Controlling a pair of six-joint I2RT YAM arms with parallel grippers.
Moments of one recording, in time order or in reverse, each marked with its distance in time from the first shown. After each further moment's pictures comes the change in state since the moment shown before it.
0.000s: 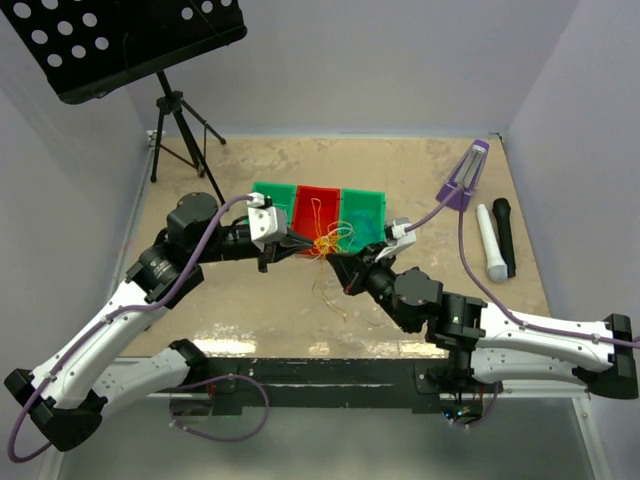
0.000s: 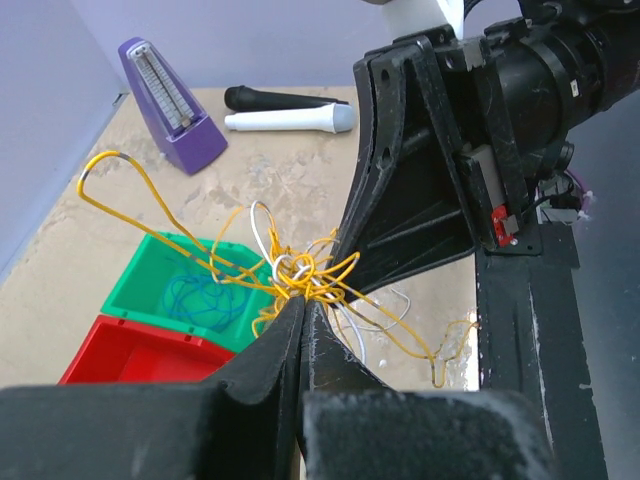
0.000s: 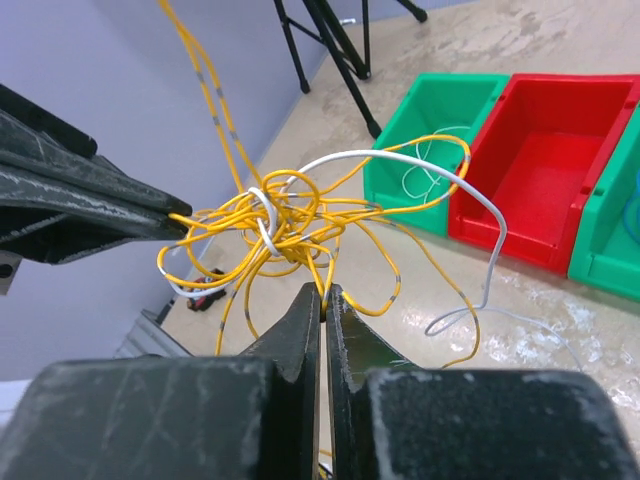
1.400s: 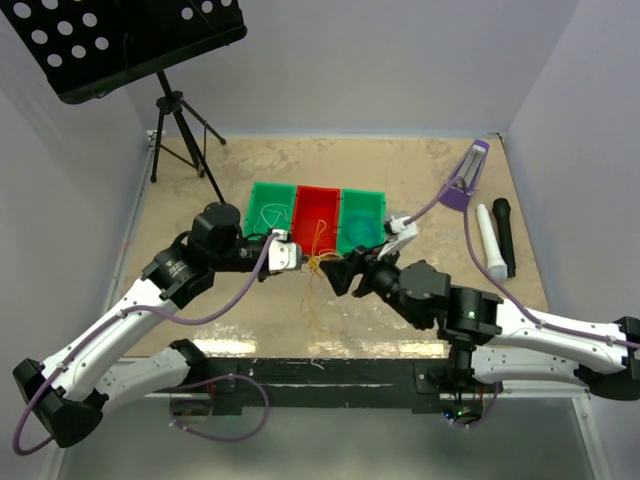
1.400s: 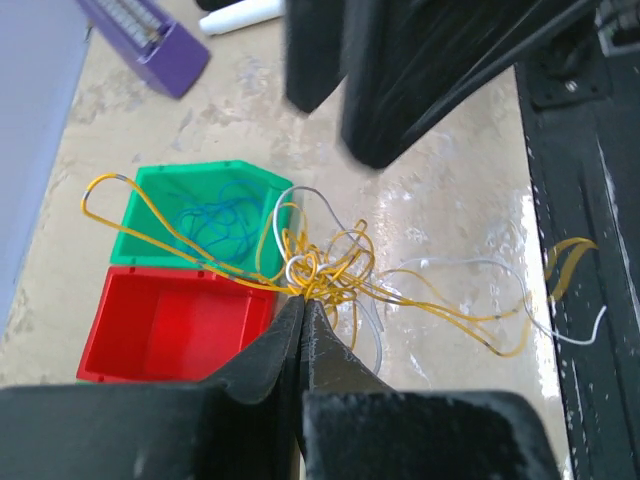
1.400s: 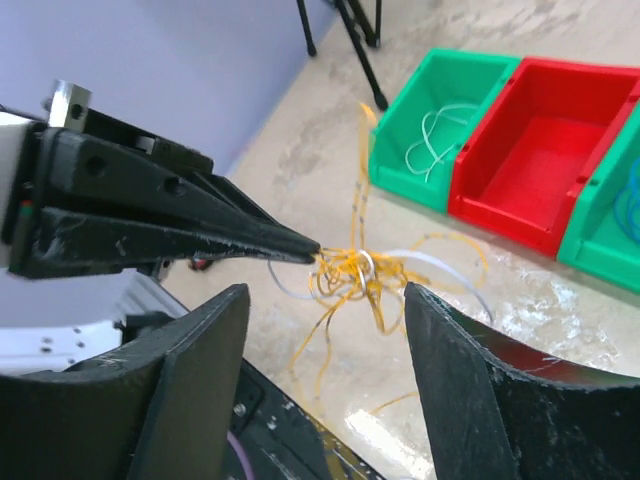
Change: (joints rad) left arm -0.009 0.022 -0.097 -0.169 -0.014 0.419; right arm -0.002 -0.005 0.129 -0.222 -0.083 -0.014
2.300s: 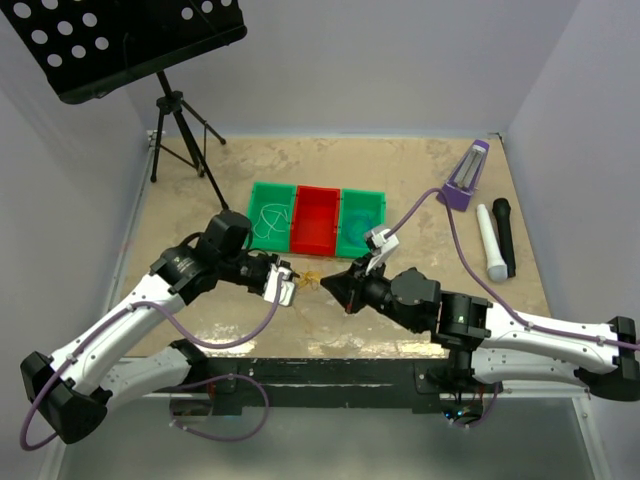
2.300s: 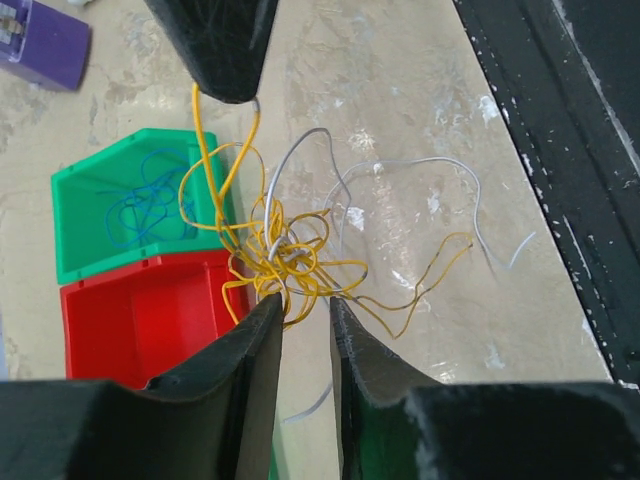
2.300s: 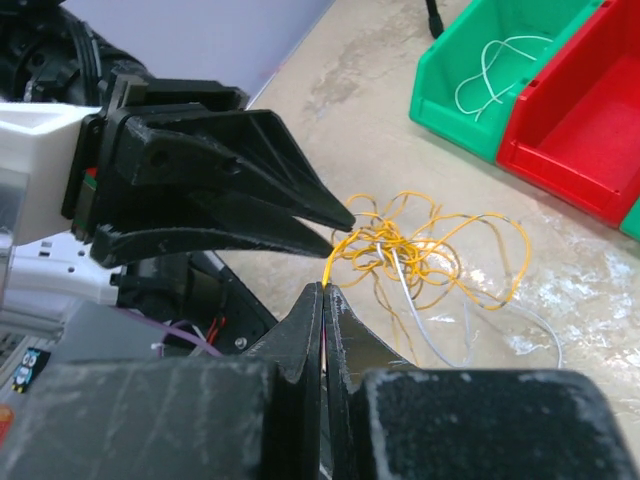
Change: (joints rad) left arm 0.023 0.036 -0.030 -0.254 0.063 0.428; right arm -0.002 -0.034 -0.119 0.059 -0.170 -0.014
